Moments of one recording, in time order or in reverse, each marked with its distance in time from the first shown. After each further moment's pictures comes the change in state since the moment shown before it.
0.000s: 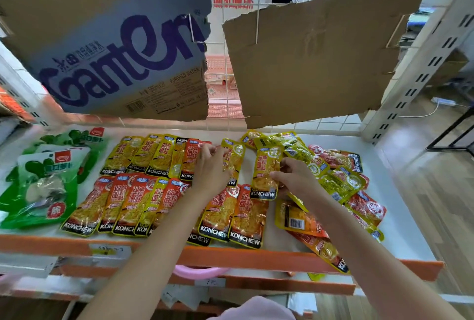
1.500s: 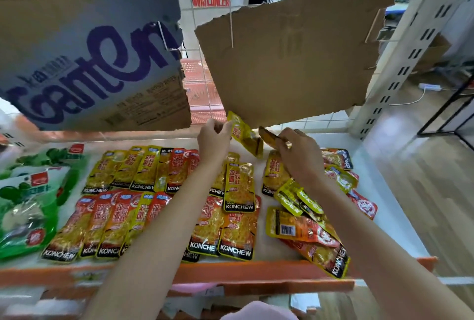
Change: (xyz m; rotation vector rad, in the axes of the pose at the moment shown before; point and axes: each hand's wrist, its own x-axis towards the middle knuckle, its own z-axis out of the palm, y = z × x) left_hand 0.062 0.066 -0.018 -0.647 0.219 -0.205; right_hand 0.028 -0.017 -0.035 -0.514 0.438 -0.367
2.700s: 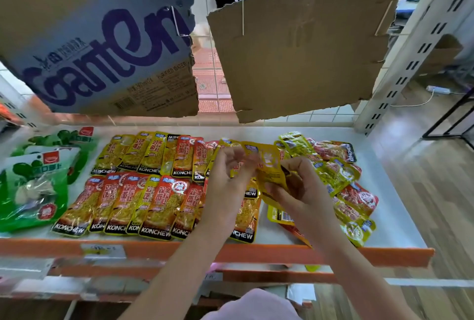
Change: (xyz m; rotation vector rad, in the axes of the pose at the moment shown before) left_hand -0.141 0.020 -0.047 -0.603 -0.250 -0.078; right_hand -0.112 -0.049 -0.036 0.934 -0.190 0.092
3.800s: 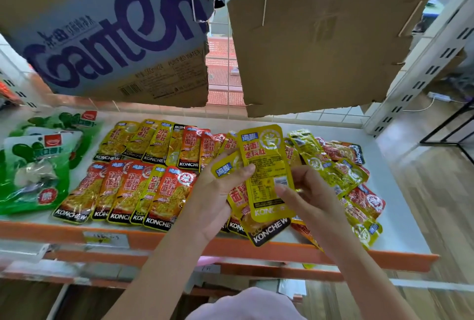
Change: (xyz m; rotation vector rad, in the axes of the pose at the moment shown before) left_hand -0.004 0.012 -0.039 -0.404 -0.105 -0.358; right_hand -0.008 0.002 0.000 -0.063 -0.071 0.081
